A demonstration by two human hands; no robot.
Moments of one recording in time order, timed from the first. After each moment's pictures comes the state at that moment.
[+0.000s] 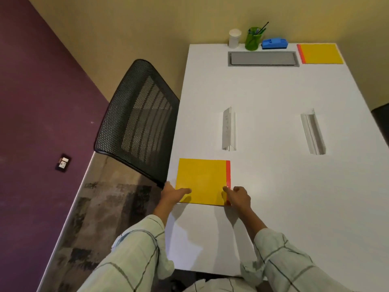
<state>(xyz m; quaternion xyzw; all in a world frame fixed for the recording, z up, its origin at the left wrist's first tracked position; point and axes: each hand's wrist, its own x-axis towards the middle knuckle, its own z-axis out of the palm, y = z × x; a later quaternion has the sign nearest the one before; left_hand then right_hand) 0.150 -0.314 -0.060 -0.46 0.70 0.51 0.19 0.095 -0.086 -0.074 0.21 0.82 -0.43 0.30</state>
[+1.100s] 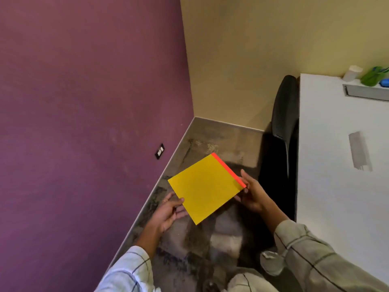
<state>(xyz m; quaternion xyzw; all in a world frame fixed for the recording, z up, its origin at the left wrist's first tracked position) 0.520 -0.714 0.010 -0.41 0.40 0.82 -0.01 0.311 -0.494 0.014 0.09 0.51 -0.69 0.50</state>
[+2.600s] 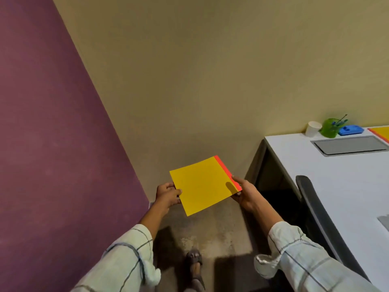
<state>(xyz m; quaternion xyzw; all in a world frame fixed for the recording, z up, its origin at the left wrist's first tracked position) -0.170 -1.038 0.057 -0.29 0.67 0.68 0.05 -0.221 -0.774 0.053 0.22 0.52 -0.79 0.23</state>
